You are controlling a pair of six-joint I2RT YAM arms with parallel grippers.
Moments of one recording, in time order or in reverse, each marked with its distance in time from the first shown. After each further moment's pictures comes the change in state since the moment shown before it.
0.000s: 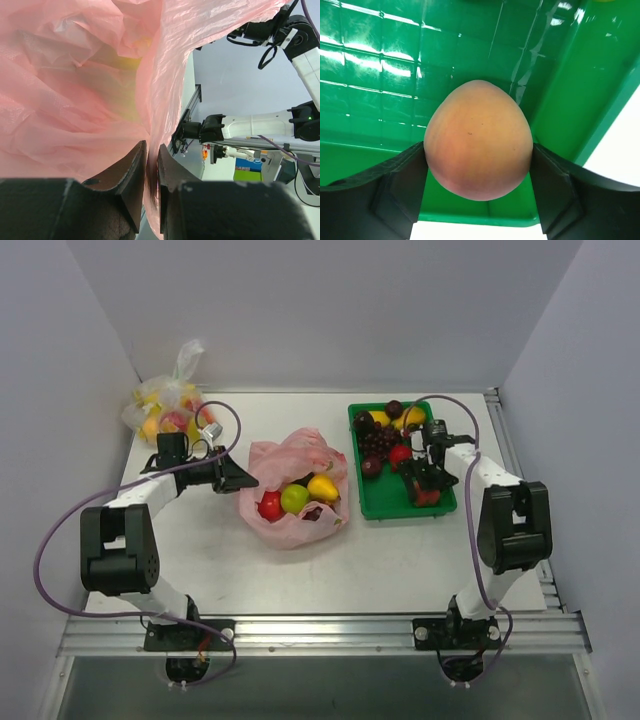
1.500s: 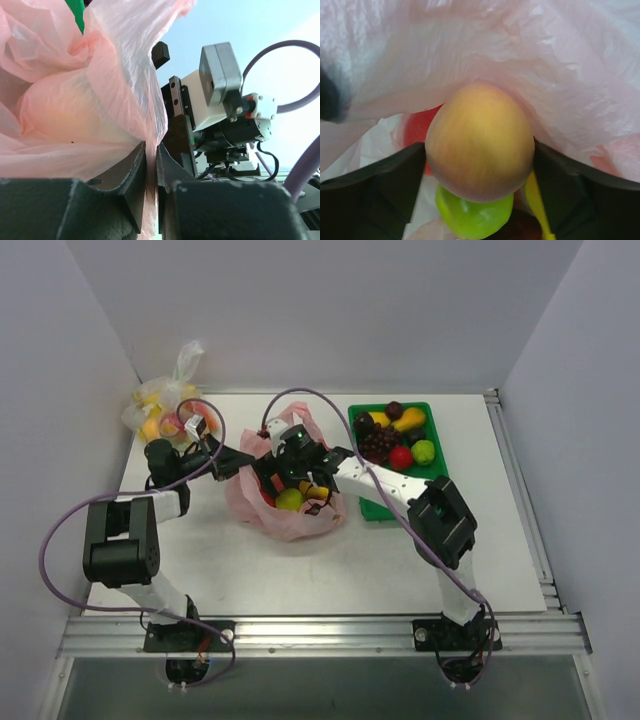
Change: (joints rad) left arm 0.026 0.057 -0.198 1.078 0.004 -0.955; right arm 0.694 0.288 0.425 0.428 -0.125 0.301
